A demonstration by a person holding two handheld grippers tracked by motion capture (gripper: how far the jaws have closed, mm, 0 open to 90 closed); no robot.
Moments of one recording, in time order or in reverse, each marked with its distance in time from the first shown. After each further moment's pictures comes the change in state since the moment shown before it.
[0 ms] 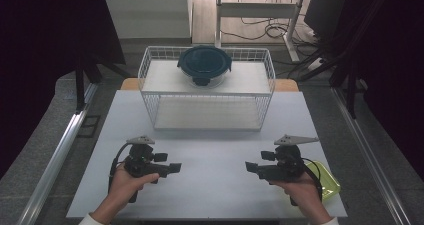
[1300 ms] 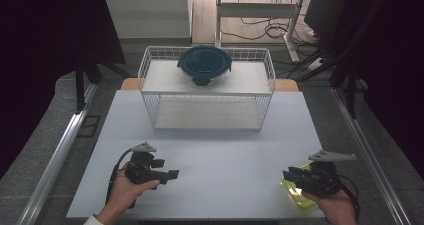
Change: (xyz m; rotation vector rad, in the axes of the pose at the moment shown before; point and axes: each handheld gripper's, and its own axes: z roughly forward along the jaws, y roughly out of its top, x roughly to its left) left arm 0.007 -0.016 0.009 0.050 0.078 0.014; right arm -0.043 -0.049 -0.056 0.042 -0.171 0.037
